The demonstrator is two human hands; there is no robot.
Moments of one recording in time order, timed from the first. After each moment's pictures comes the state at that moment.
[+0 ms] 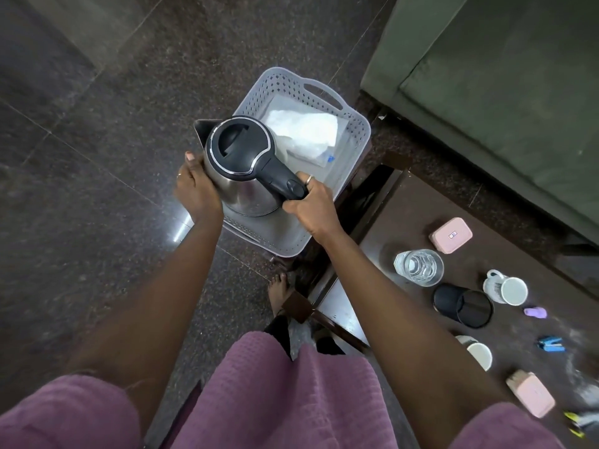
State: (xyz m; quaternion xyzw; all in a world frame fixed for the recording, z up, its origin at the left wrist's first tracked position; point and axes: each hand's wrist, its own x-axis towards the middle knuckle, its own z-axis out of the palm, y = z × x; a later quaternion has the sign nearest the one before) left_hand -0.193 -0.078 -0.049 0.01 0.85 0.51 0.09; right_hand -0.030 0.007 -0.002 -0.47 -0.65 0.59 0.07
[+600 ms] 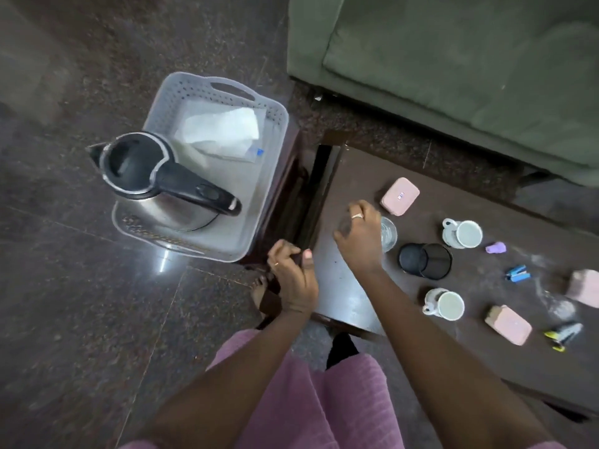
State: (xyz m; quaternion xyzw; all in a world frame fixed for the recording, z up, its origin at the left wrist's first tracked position) left_hand 0.073 -0.089 -0.046 0.32 0.79 0.46 0.24; right_hand 0.155 0.011 -0.043 -0.63 -0.72 0.26 0.07
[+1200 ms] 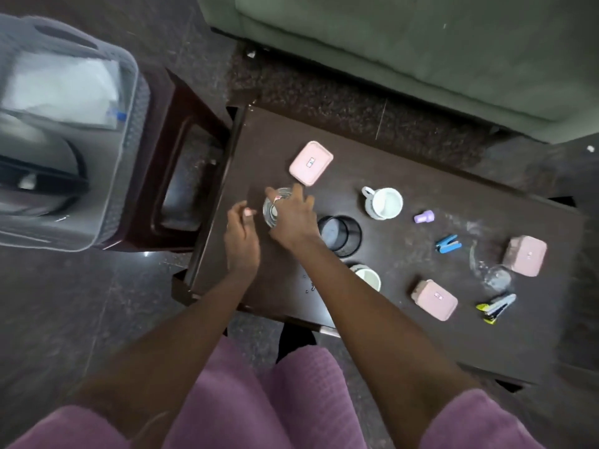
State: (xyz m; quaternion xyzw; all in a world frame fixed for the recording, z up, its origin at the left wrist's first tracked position) left_hand 0.196 -0.022 -0.119 0.26 0.83 0.38 0.32; right_hand 0.274 0.054 -0.096 -0.55 -0.76 0.32 -0.12
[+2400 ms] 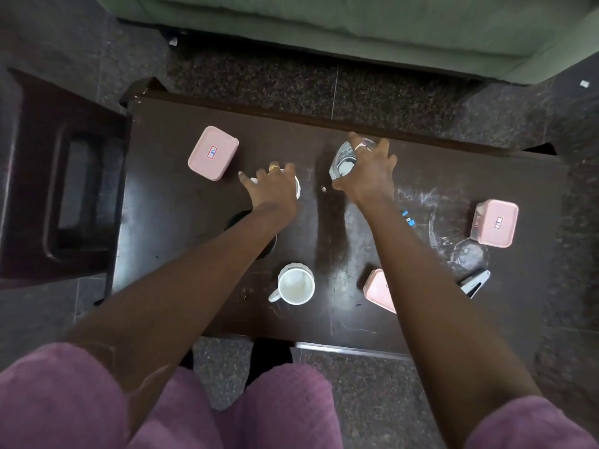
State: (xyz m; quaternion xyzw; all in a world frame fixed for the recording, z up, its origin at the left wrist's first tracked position) left_hand 0.387 0.122 -0.149 0.61 0.74 -0.17 0.23; right_hand 0.529 0.164 -0.126 -0.74 -0.60 0.29 -0.01
